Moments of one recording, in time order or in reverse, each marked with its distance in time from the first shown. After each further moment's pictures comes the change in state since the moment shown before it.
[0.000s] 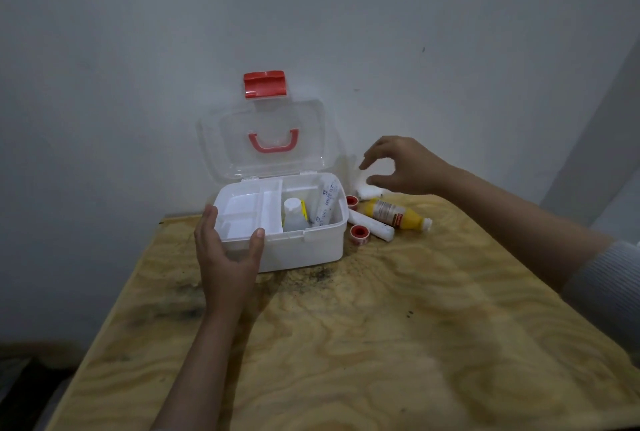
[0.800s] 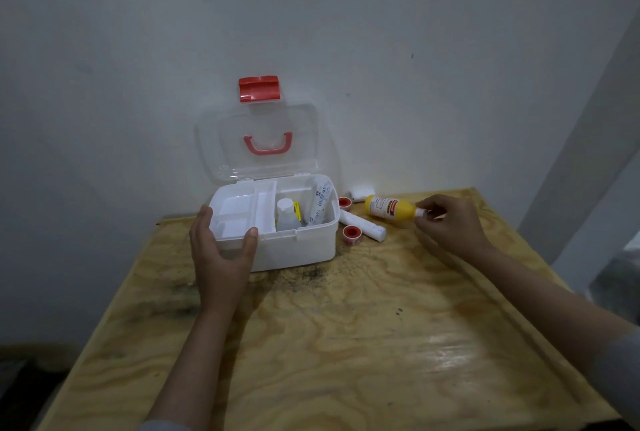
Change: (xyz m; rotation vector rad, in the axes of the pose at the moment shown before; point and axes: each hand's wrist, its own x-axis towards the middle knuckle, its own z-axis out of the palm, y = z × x) left_hand 0.000 0.002 0.001 0.003 0.016 0.014; right_hand -0.096 0.063 0.061 0.226 0.446 0.419
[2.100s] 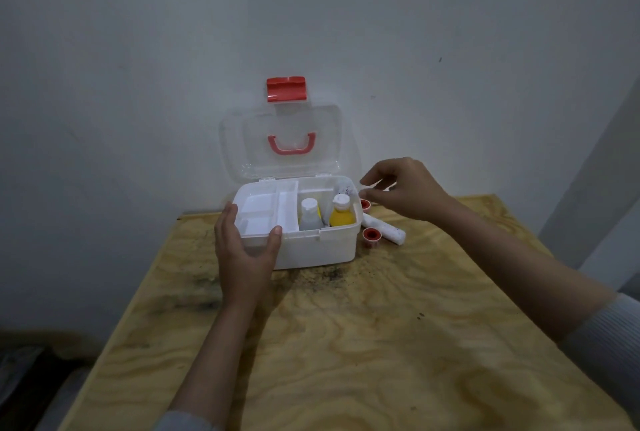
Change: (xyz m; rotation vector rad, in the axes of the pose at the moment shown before) left_hand 0.001 0.007 -0.005 0.041 -0.026 -0.045; right_hand 0.032 -0.131 0.015 0.044 -0.335 -0.221
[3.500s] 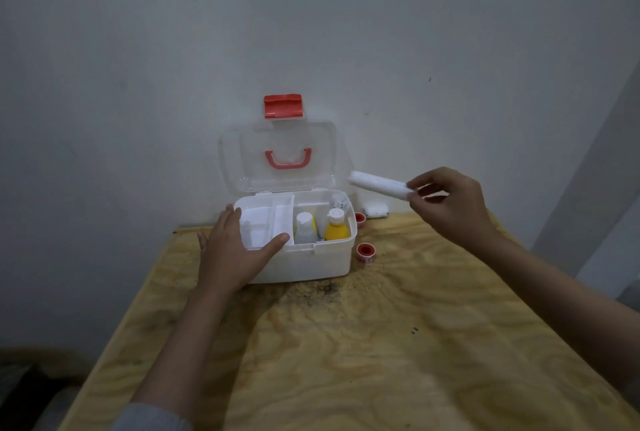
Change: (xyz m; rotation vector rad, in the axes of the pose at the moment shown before) left_hand 0.041 0.009 -0.014 0.469 -0.368 -0.007; right_hand -0.036 0.027 -0.029 0.077 0.416 -0.010
